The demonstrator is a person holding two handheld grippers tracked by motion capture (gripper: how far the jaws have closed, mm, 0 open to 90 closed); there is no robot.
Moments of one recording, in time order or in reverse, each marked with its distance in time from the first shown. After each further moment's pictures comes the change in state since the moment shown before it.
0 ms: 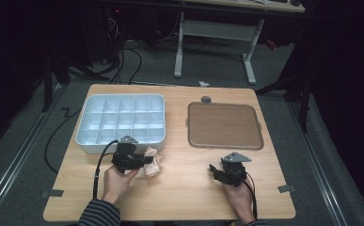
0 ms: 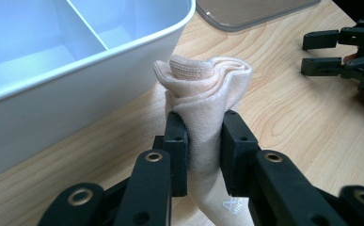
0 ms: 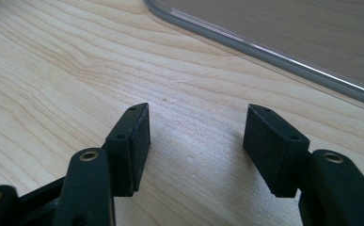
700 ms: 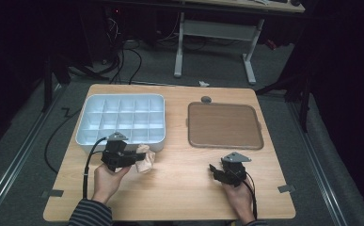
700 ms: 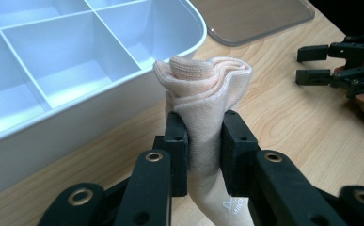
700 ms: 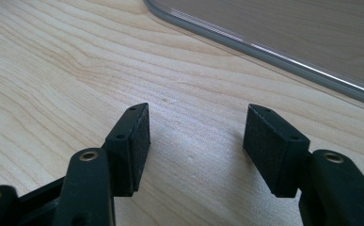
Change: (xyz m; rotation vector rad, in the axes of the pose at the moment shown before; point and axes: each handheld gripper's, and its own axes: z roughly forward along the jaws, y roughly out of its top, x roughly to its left) left arm 0.009 0.004 -0.030 -0.041 0.006 -0.004; right arm 0.000 0.000 0.000 0.000 -0.001 0.002
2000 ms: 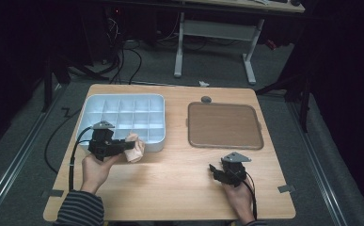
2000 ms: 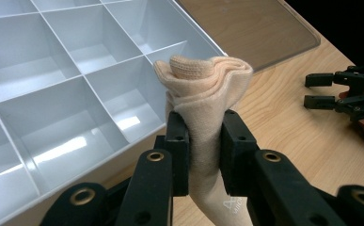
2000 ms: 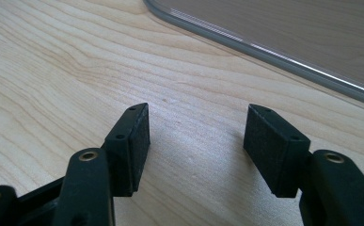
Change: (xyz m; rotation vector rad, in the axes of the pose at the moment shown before) left arm 0.023 0.023 -0.031 -0.044 0.031 -0.010; right arm 0.000 0.000 0.000 0.000 -0.001 0.000
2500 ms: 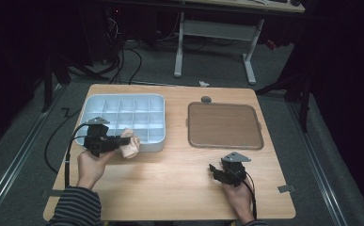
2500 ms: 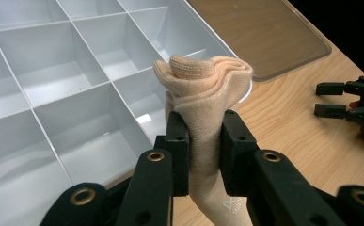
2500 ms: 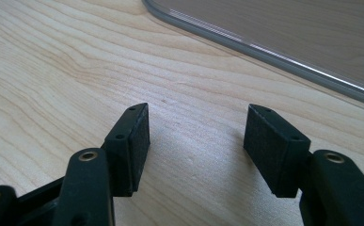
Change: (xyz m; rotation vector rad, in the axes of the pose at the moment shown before) left arm 0.013 0.008 -0.007 -0.005 0.024 -0.023; right arm 0.001 0.000 0.000 0.001 -0.004 0.007
